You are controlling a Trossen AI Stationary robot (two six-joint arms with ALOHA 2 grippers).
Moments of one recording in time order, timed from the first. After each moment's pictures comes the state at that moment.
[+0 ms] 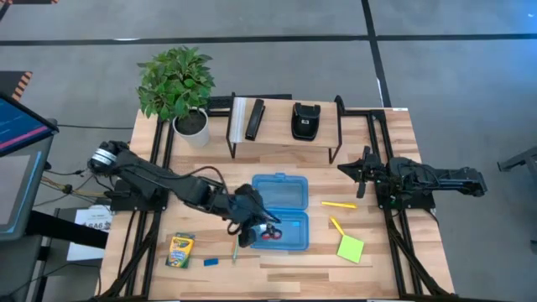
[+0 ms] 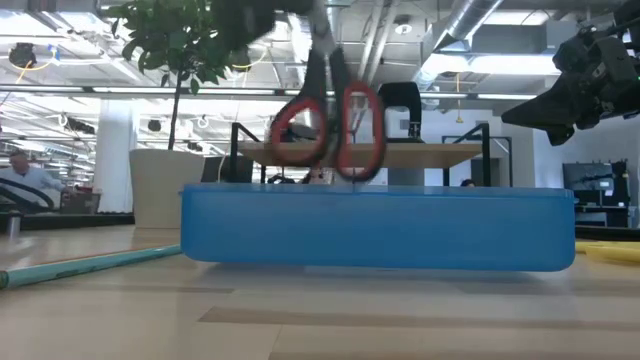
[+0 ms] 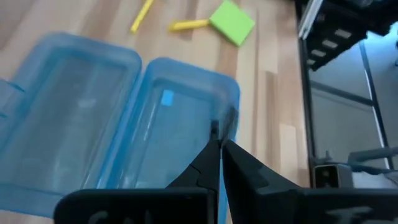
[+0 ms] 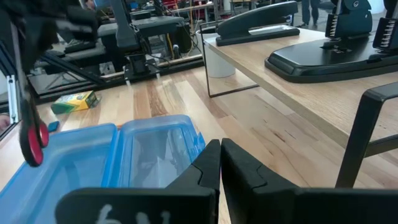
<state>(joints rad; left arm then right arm) -0.31 1.60 1.27 -0.44 -0.09 -0.53 -0.01 0.00 0.09 -0.22 0.27 0.20</state>
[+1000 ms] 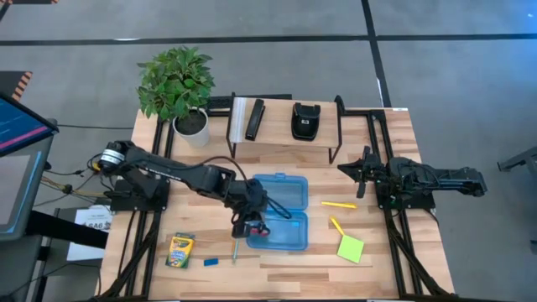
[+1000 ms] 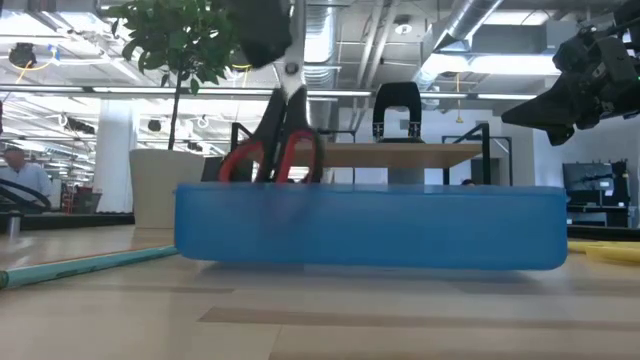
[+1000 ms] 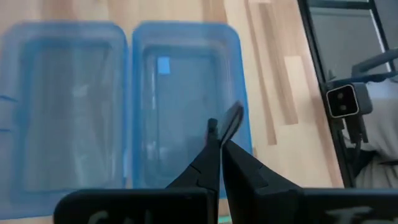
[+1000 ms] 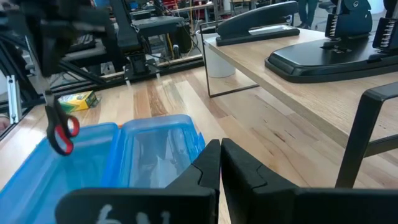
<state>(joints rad) -0.21 1.65 1.40 -0.70 0.14 -0.17 -0.01 0.00 0.09 -0.22 0.27 0.20</state>
